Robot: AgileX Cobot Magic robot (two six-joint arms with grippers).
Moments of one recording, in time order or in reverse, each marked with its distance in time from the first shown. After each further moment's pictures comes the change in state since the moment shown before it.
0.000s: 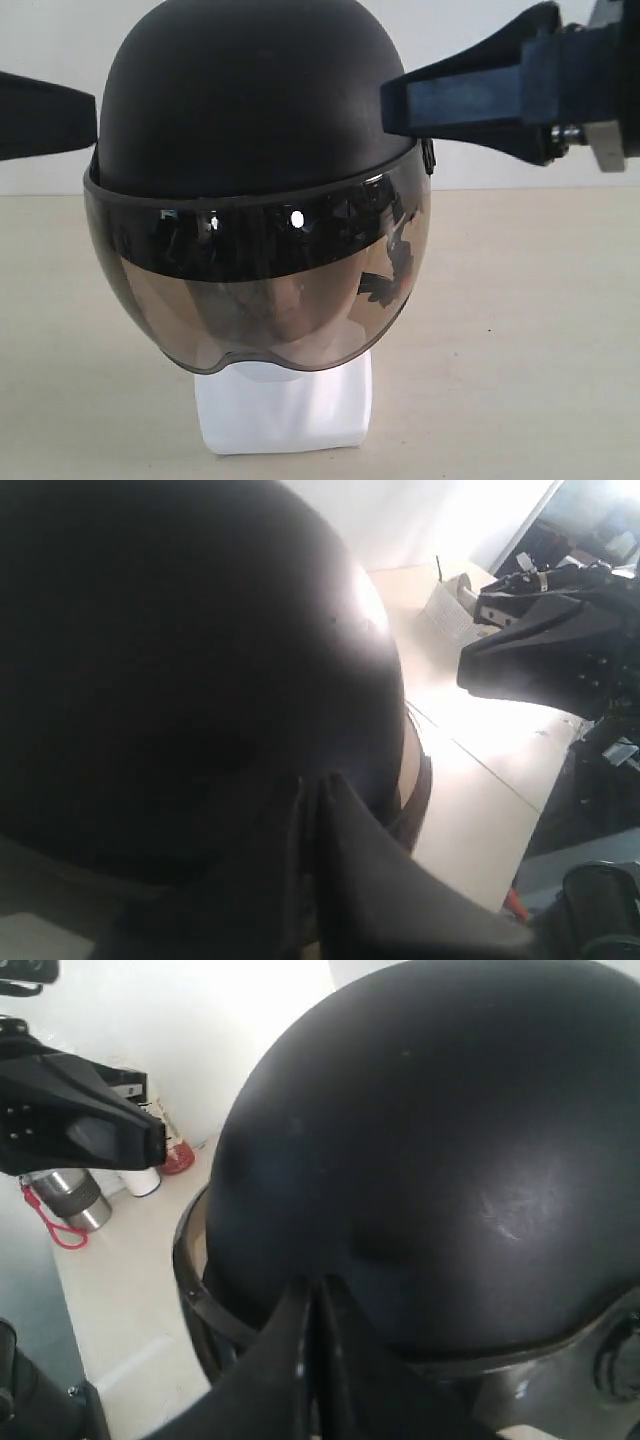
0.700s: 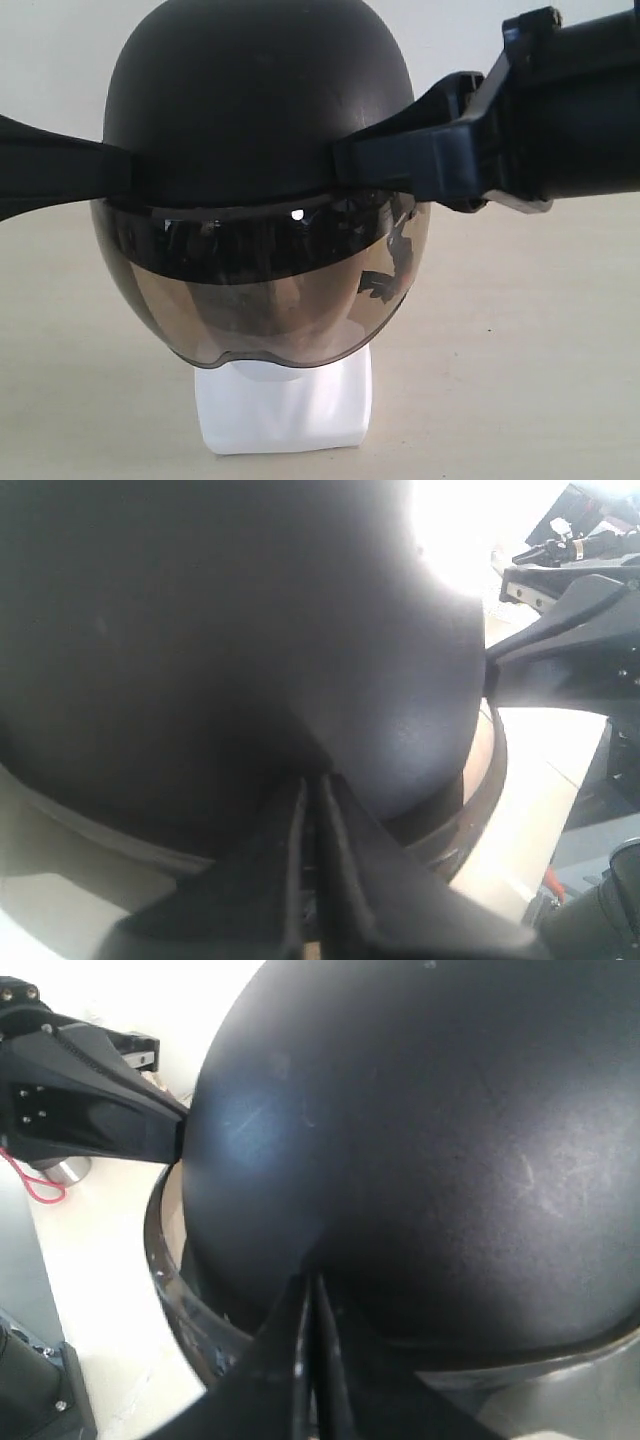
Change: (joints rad) left arm -0.043 0.063 0.056 0.004 -0.080 0.080; right arm 0.111 0.093 -0.004 -0.137 -0.092 0.088
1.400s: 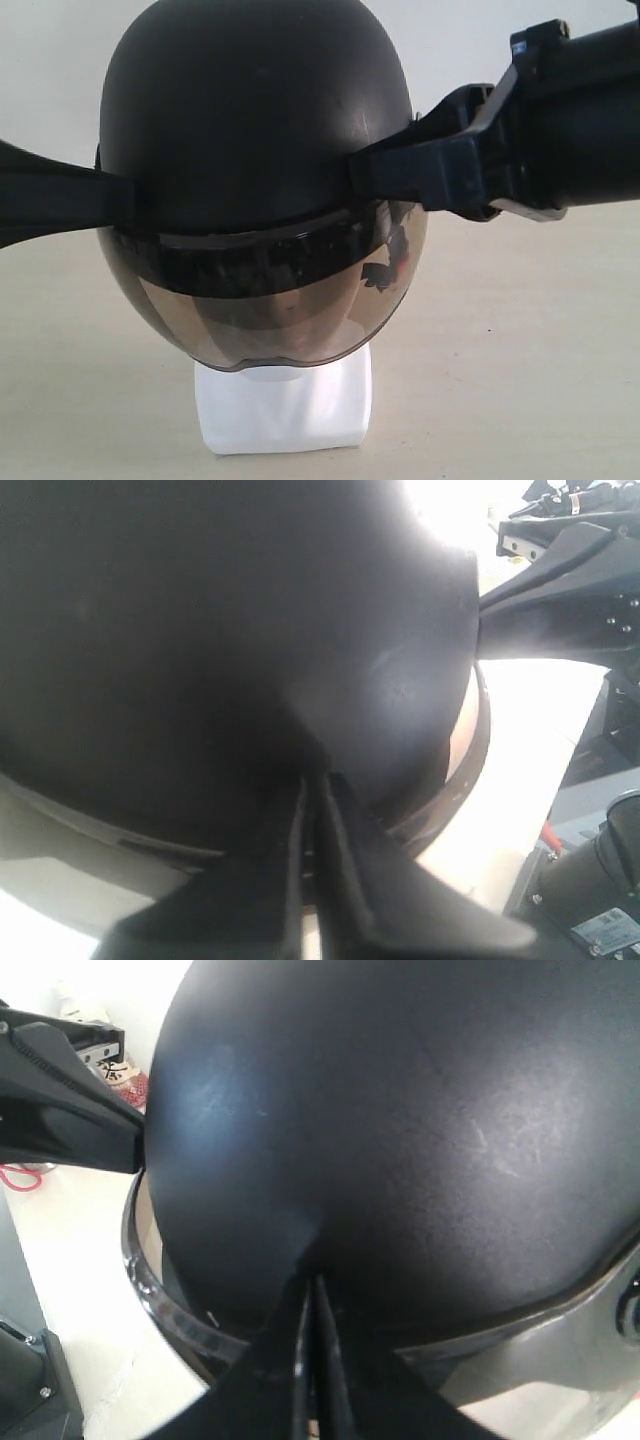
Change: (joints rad) left arm 0.000 0.001 0.000 0.056 0.048 -0.006; right arm 0.000 0.000 -0.001 -0.123 0.002 0.121
